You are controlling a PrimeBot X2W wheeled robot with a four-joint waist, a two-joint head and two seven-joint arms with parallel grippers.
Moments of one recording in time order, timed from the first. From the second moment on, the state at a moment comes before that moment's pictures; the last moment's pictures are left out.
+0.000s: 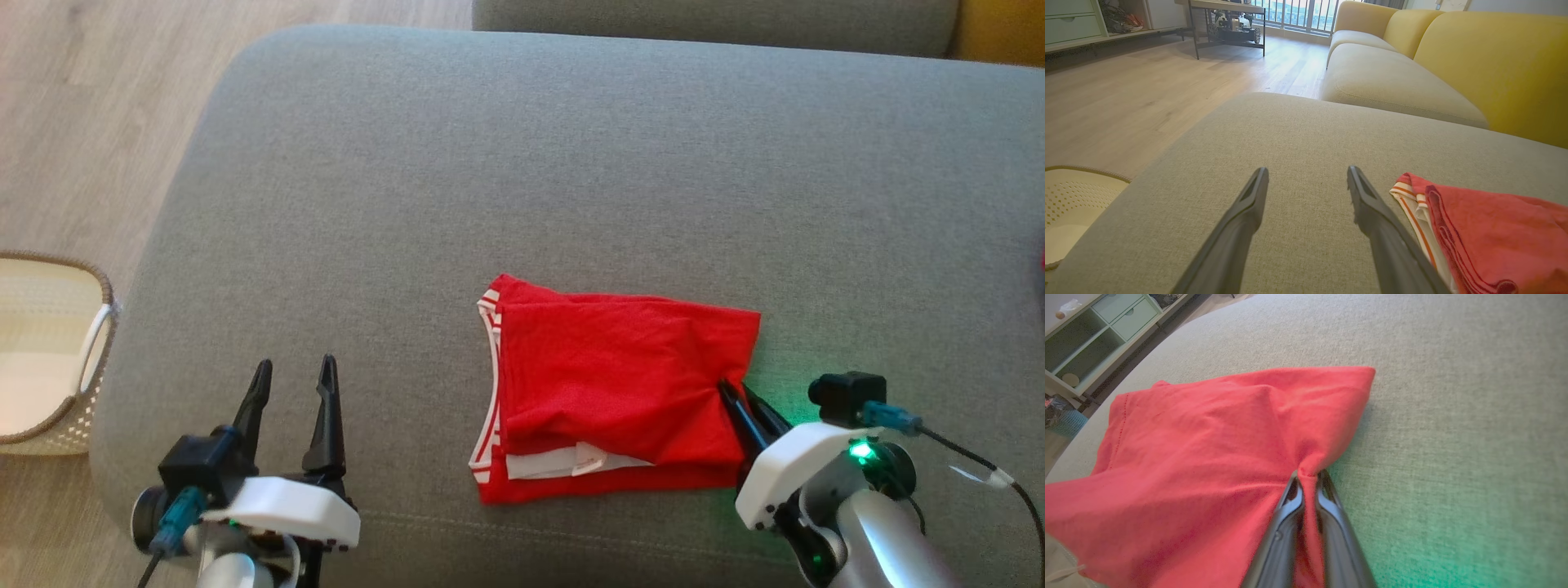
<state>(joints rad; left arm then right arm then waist) 0.01 0.05 -0.14 0.19 -0.21 0.00 -0.25 -0.24 -0.05 0.10 0.66 0.35 0.13 -0.07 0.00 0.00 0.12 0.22</state>
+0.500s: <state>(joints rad) -0.02 0.05 -0.15 0.16 -0.18 -0.01 -0.25 -0.35 -0.18 0.16 0.54 0.14 0.13 -0.10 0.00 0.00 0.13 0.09</state>
